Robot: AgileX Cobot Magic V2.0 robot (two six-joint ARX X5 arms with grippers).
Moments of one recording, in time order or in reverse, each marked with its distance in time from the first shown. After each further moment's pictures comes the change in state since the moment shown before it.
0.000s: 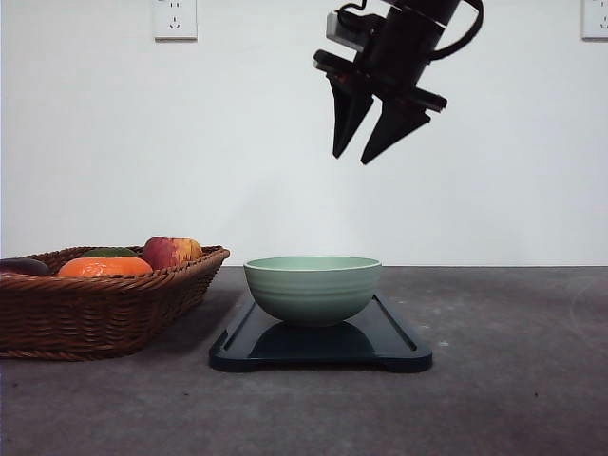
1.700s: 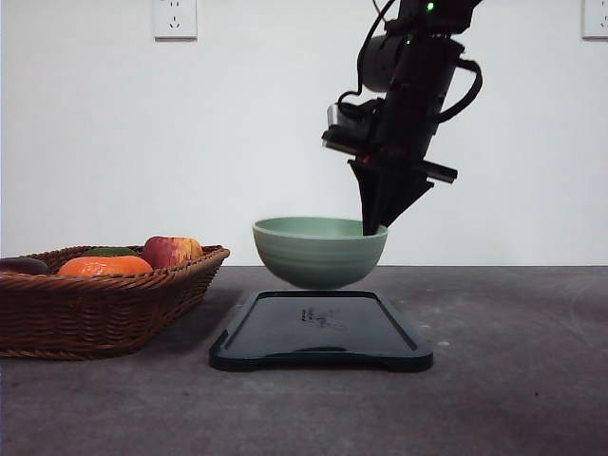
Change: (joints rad) left_arx 0.000 0.000 0.000 0.016 0.000 0.000; right_arx -0.021 0.212 0.105 -0.238 -0.024 -0.011
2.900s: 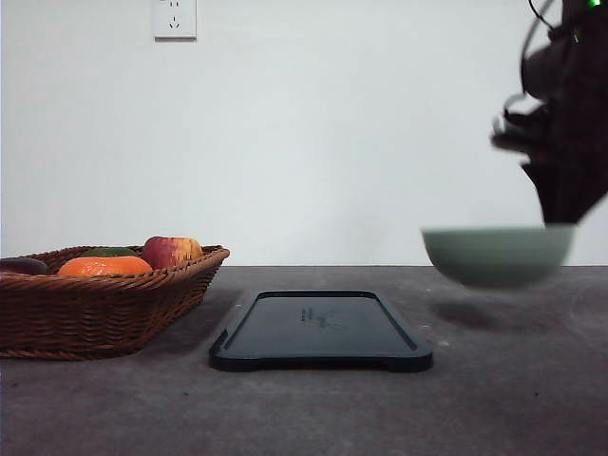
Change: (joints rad) left_arx 0.000 0.000 0.000 -0.002 0.000 0.000; right_arx -0.349 -0.208 -0.219 -0.149 -0.027 -0.009
